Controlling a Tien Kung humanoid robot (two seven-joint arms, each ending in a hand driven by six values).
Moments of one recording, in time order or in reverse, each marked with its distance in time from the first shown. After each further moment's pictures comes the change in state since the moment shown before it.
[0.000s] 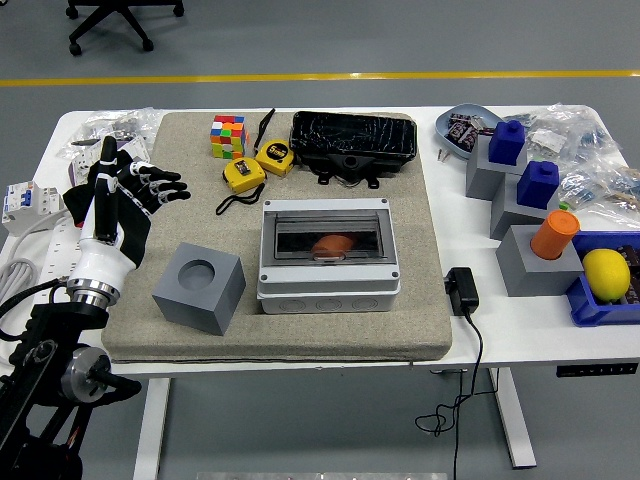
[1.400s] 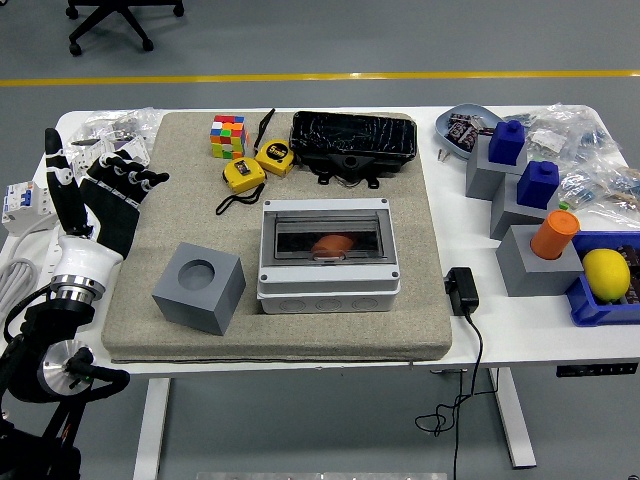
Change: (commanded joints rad) left arm -0.006 0.001 -0.058 0.025 -0.306 -0.081 -0.043; right arm 0.017 -0.021 -0.343 0.000 0.212 -0.535 0.327
